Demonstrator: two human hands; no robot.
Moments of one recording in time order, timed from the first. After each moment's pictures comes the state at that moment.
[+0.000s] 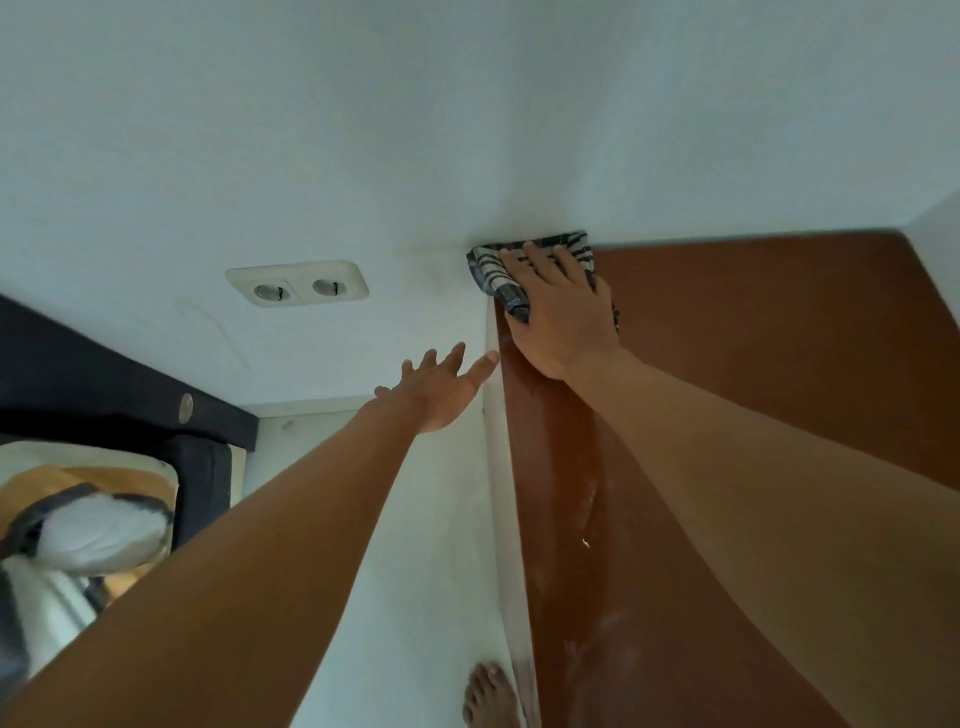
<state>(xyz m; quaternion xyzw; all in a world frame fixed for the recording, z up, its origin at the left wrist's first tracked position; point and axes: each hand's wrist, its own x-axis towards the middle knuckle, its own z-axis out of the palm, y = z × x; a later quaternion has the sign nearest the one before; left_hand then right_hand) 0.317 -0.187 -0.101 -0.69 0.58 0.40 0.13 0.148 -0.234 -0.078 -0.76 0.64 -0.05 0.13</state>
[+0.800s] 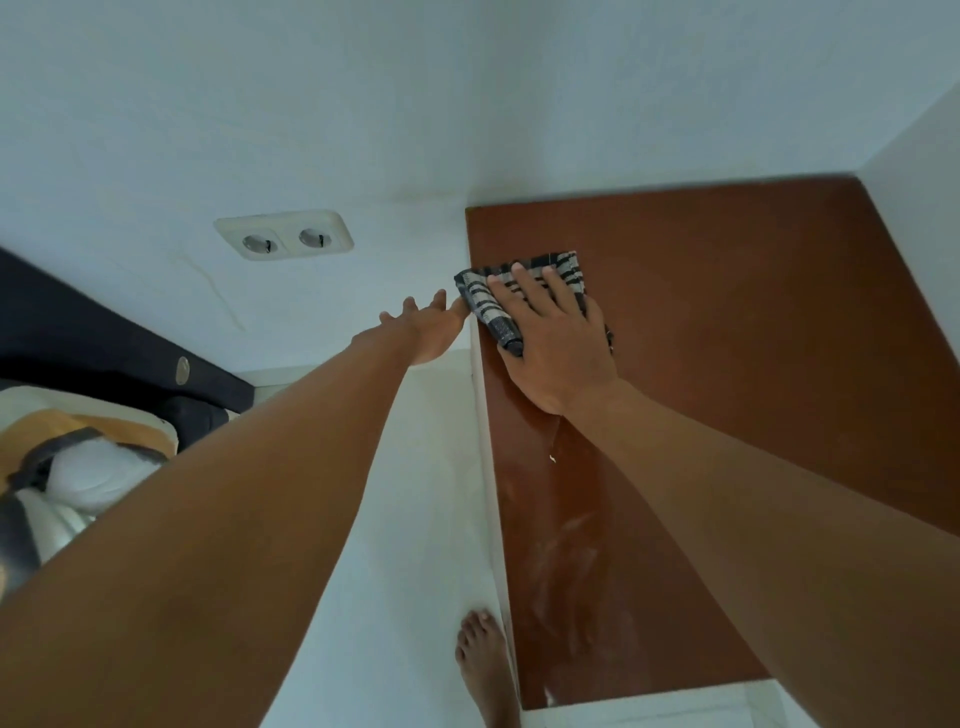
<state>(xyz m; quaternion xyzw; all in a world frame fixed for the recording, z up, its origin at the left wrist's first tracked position) 0.327 -0.205 -0.157 -0.67 0.62 0.37 0.15 0.125 -0.131 -0.081 -0.78 0.61 -0.02 0.12</state>
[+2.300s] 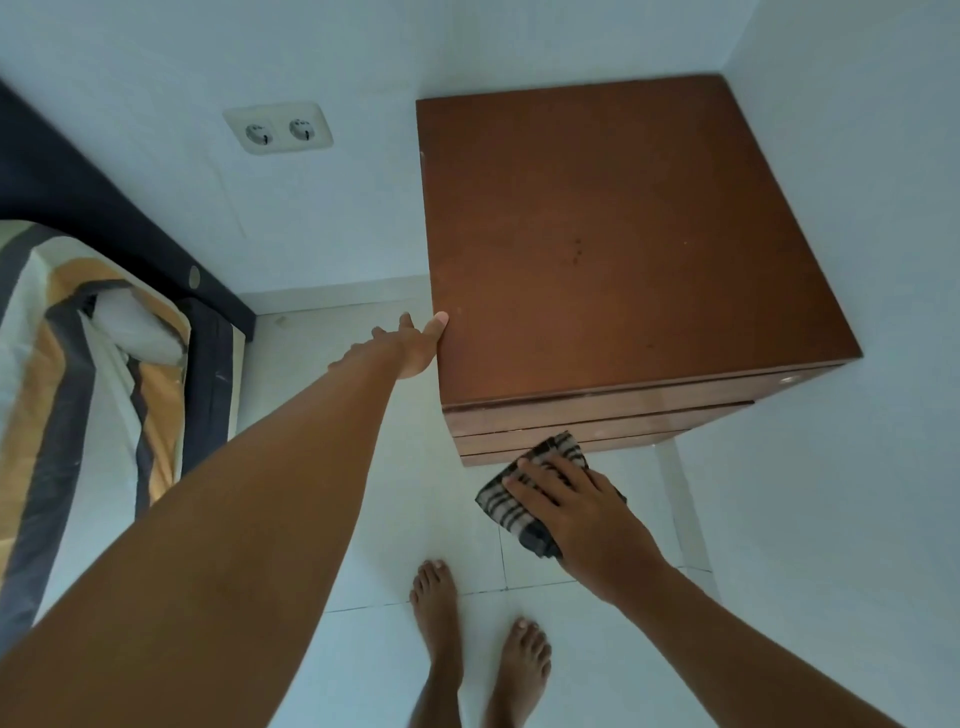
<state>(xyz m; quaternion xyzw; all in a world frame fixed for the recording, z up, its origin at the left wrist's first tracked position) 0.260 0.083 -0.092 -0.76 0.51 0.35 0.17 0.004 0.291 -0.098 -0.88 0.47 0.02 0.11</state>
